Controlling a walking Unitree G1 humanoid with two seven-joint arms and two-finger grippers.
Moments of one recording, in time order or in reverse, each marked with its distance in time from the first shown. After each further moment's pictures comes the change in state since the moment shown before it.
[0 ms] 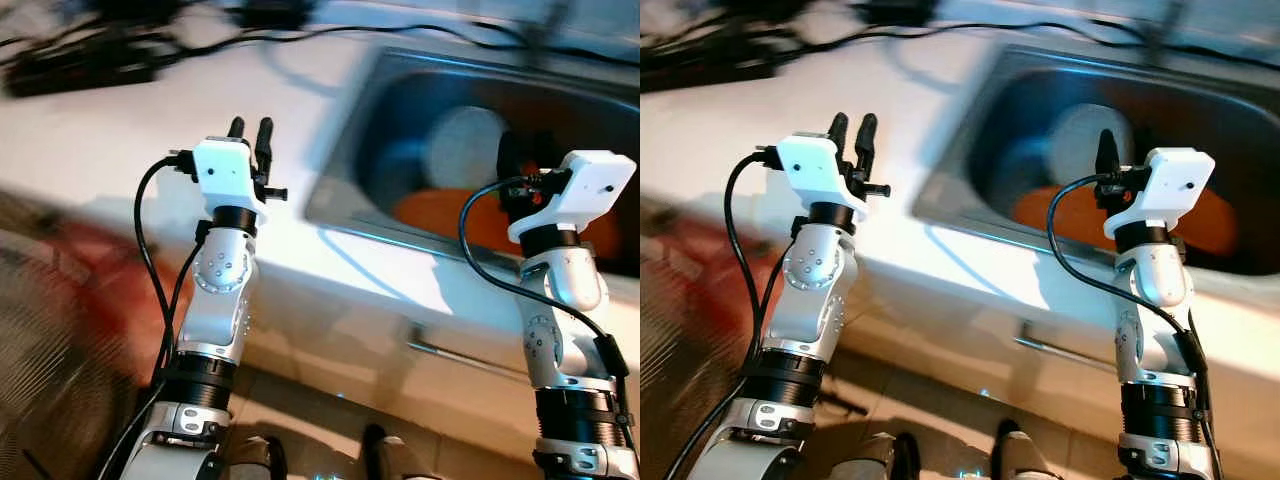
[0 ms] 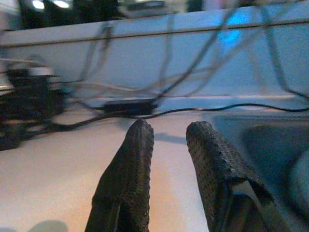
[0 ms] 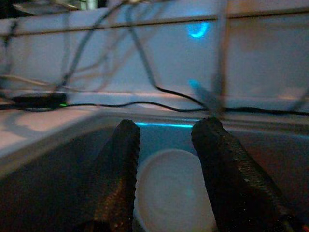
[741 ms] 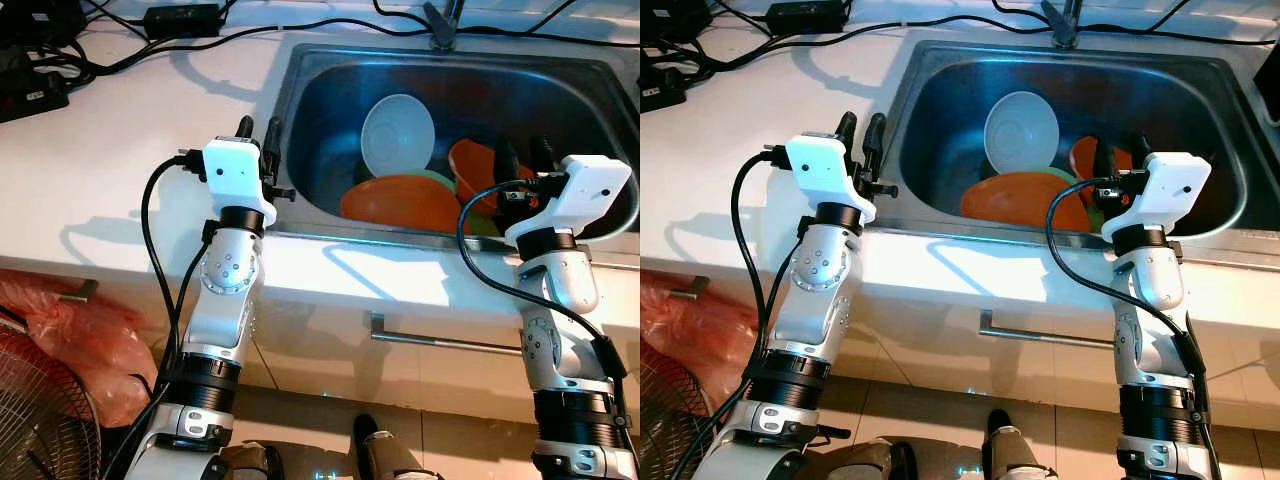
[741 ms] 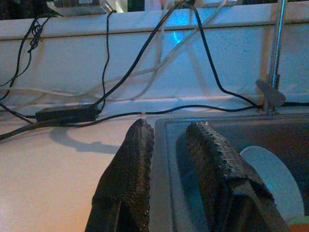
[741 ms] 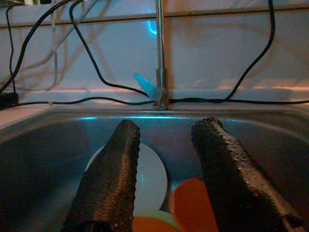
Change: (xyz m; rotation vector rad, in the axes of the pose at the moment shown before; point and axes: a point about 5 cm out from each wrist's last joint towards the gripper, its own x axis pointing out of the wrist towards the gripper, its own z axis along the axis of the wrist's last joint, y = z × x) left arm -0.001 -0.004 0.003 -0.002 -0.007 -0.007; right arm -0.001 0.001 -0.002 0.016 0.006 0.011
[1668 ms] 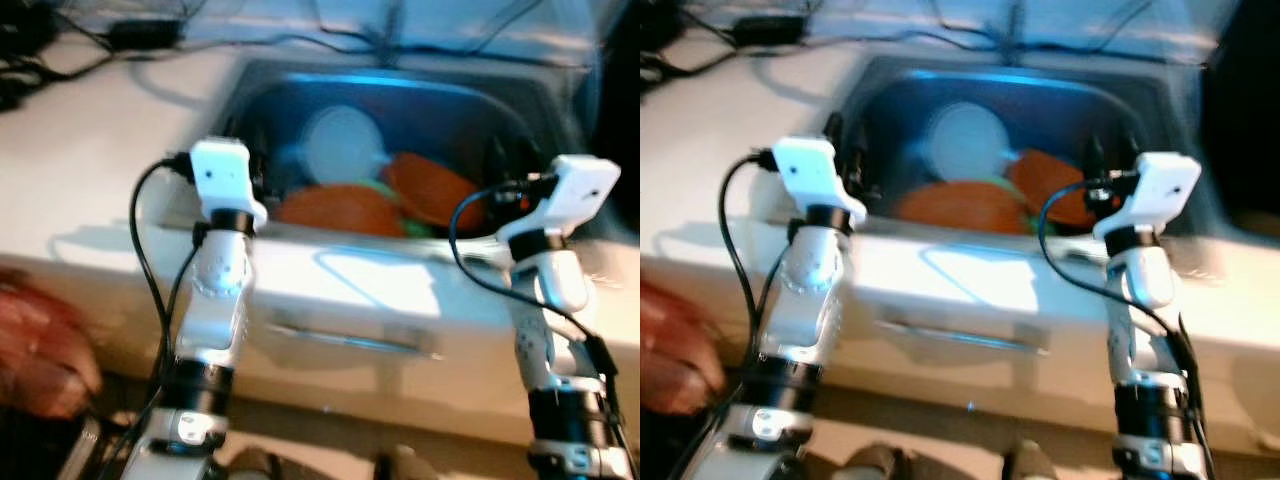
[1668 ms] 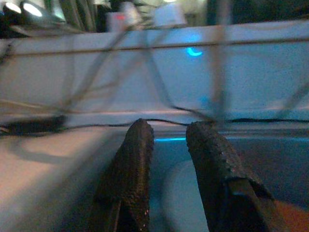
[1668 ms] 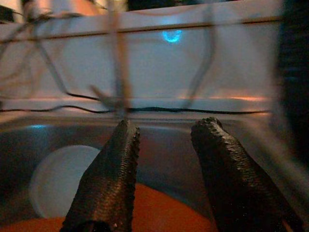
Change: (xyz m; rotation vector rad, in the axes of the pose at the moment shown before) left arm -0.008 -0.004 -0.003 -0.006 0.004 0.015; right arm -0.002 0.002 -0.007 0.018 0.020 0.018
